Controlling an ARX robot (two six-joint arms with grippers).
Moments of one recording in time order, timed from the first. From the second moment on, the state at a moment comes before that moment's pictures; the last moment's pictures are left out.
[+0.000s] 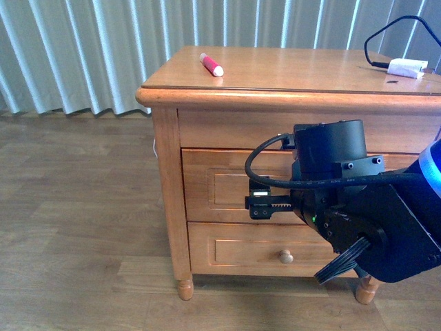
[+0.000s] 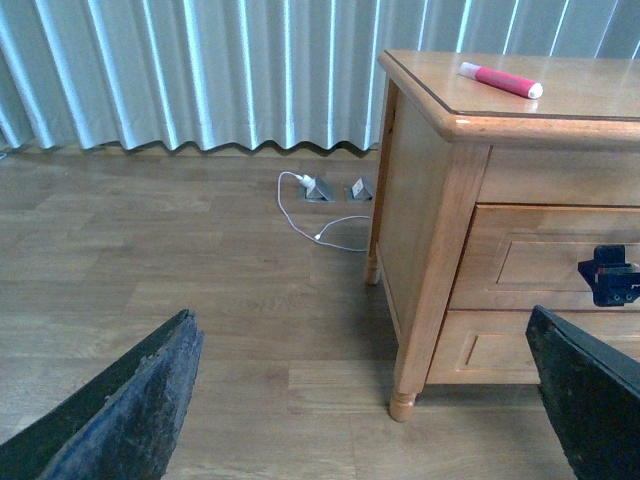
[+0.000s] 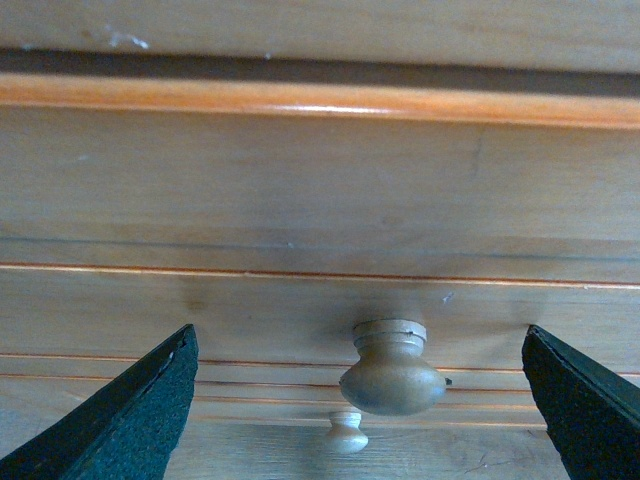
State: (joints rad) left arm 0.00 0.00 0.02 0.00 0.00 0.00; right arm 0.36 2.27 1.13 0.66 0.31 0.14
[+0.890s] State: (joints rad) left arm 0.00 0.00 0.02 0.00 0.00 0.00; right arm 0.35 2.28 1.14 0.65 0.33 0.14
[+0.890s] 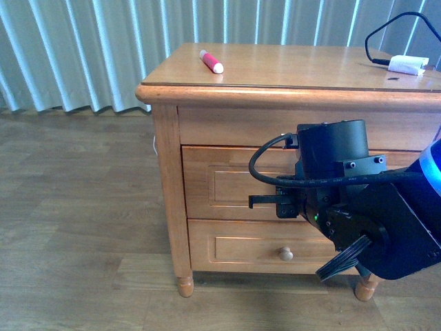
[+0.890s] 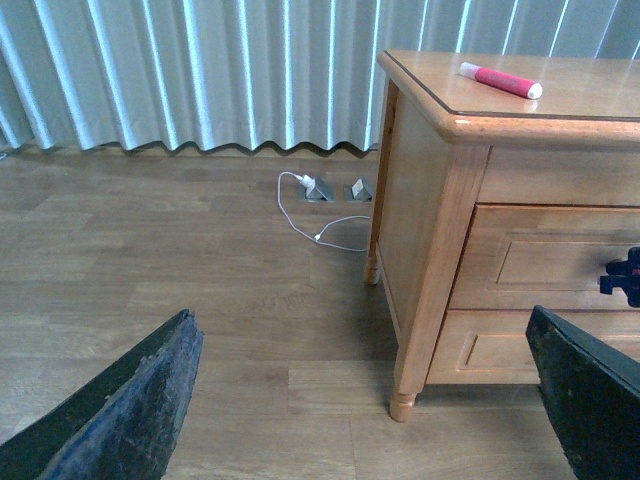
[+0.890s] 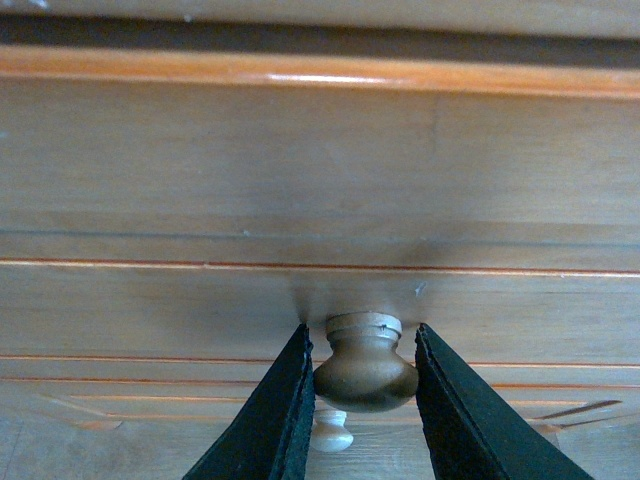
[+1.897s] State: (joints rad) left arm 0.00 0.00 0.02 0.00 0.00 0.00; right arm 0.40 2.05 0.81 0.62 0.32 0.22
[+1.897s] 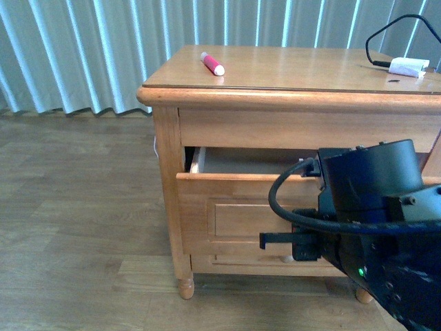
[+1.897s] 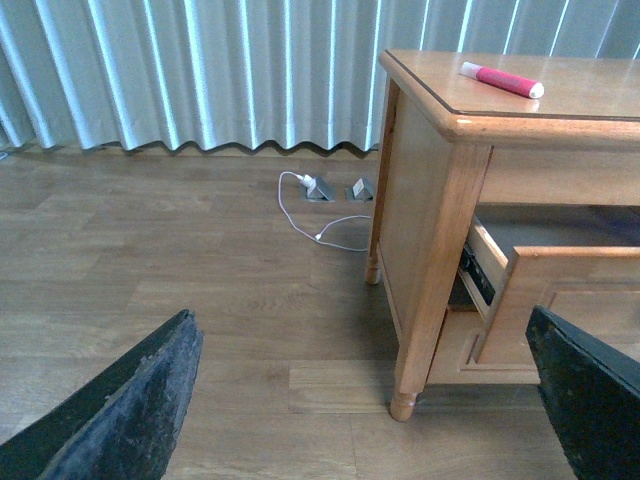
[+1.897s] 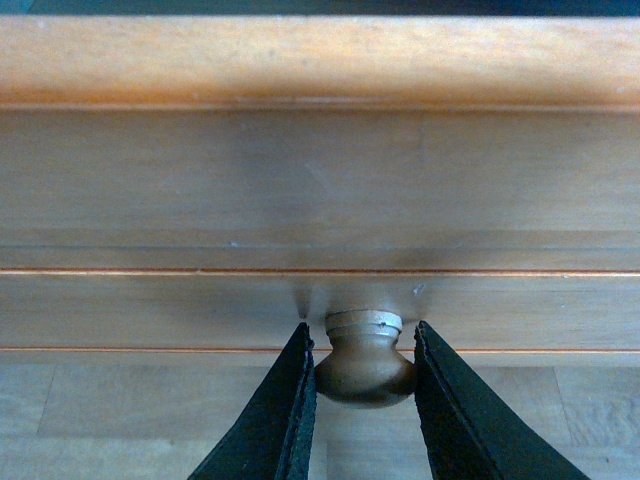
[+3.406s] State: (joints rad) left arm 0.00 0.00 0.02 0.00 0.00 0.00; right arm 0.23 0.67 0.41 -0.19 0.00 0.20
